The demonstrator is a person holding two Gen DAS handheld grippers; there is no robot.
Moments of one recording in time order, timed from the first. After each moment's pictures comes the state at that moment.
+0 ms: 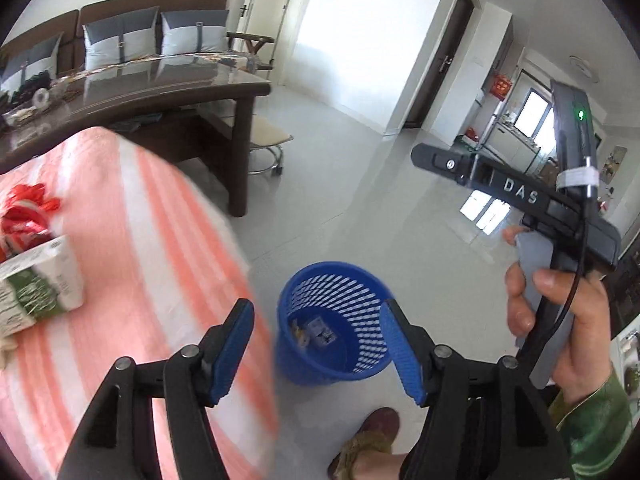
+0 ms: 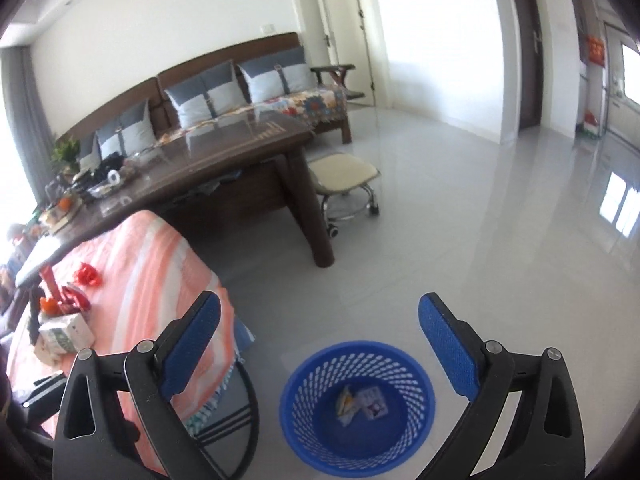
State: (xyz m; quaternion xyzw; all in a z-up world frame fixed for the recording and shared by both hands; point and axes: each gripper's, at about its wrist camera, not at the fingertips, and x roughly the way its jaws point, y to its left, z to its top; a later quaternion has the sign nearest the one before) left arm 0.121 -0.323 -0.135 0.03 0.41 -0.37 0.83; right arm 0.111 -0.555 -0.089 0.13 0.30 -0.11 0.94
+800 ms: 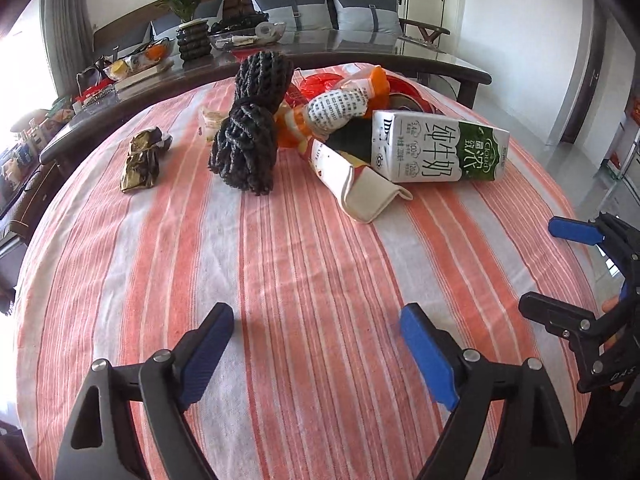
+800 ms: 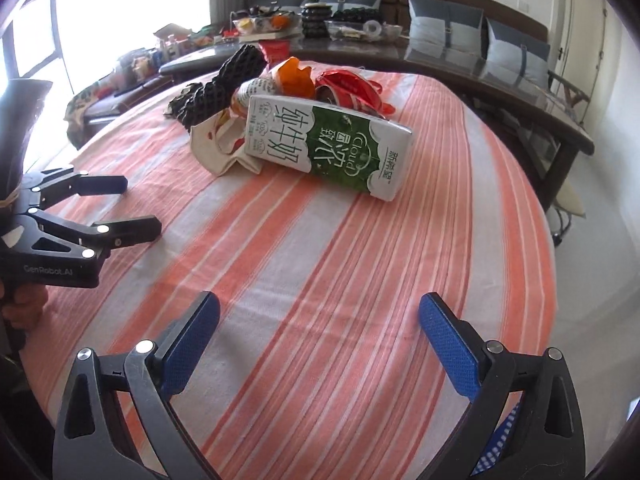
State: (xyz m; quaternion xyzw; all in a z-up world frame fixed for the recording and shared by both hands) left arm 0.141 -0.069 -0.182 0.05 0.45 -0.10 0.89; right arm 0.146 -0.263 -0.184 -0.08 0.41 0.20 0.89
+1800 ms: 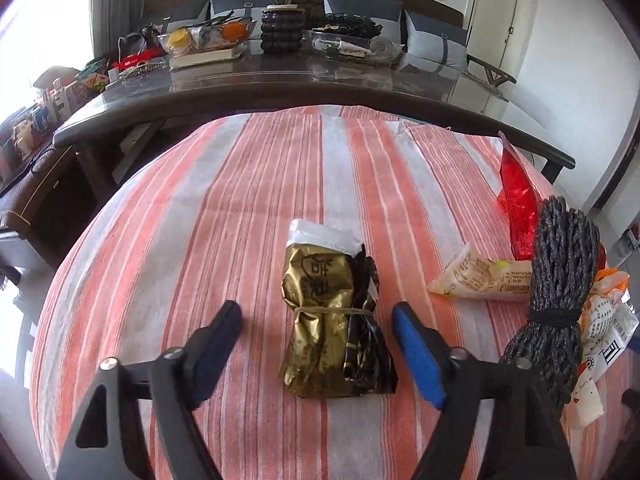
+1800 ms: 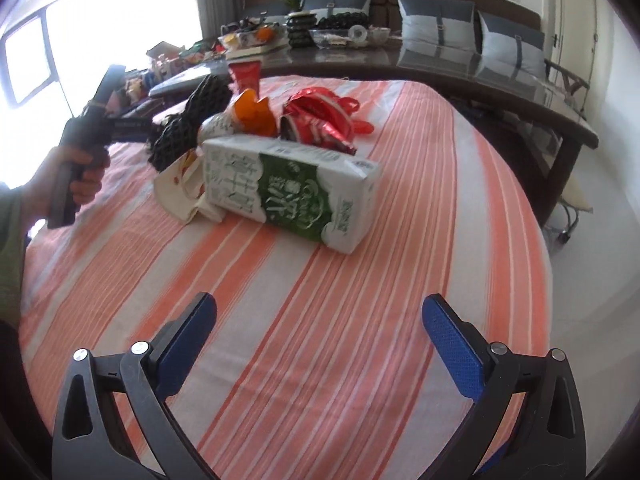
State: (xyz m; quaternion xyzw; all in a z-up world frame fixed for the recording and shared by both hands) left arm 0.307 0.076 -0.181 -0.01 0.44 -0.04 0.90; right arm 0.195 -0.285 -0.171 -0.03 0.40 0.21 0.89
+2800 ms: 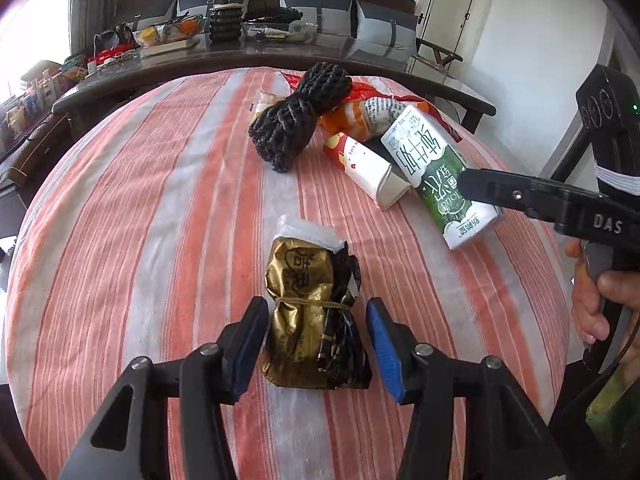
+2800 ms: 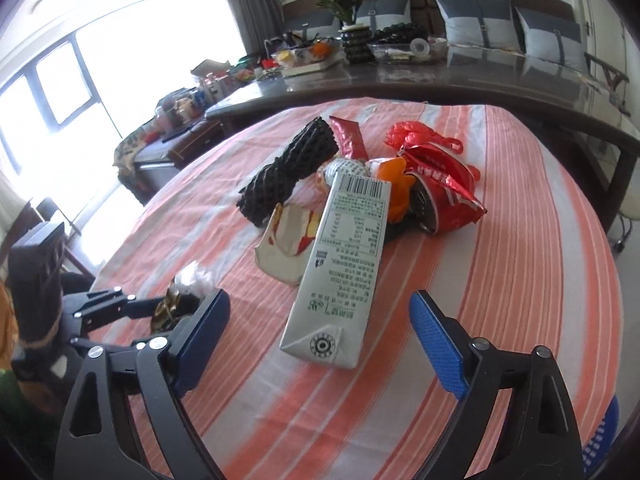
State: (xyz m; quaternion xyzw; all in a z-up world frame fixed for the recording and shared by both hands) left arm 0.113 -0.015 -0.172 -0.04 0.45 -0.11 0.88; right arm 0.206 -0.207 -0.141 0.02 0.40 0.29 0.87
